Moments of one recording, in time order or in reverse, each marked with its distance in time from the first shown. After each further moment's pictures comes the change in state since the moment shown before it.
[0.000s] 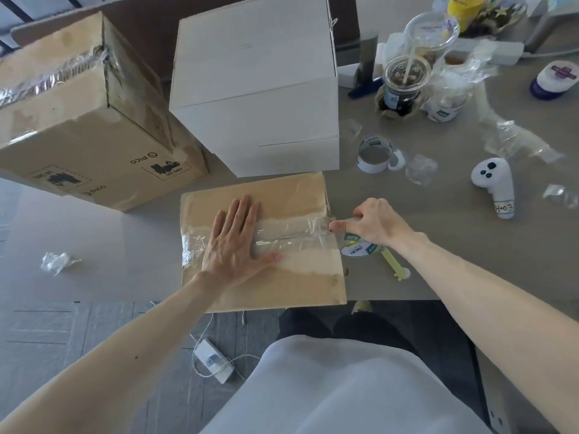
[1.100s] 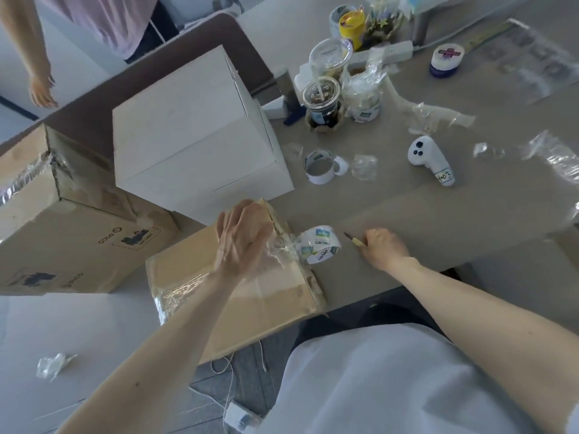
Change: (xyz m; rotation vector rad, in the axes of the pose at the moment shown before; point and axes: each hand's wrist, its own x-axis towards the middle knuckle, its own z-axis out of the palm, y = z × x) left_hand 0.077 0.066 -0.024 -0.351 0.278 0.240; right_hand -0.042 0.111 0.057 -0.180 0.166 0.434
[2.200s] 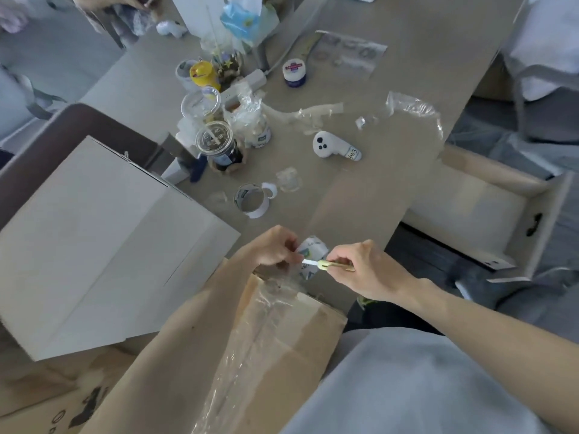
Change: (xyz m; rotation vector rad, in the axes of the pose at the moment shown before) left_hand 0.128 0.050 0.074 -0.134 -1.185 0.353; right_hand -0.137 -0.101 -0.048 0.645 0.382 0.029
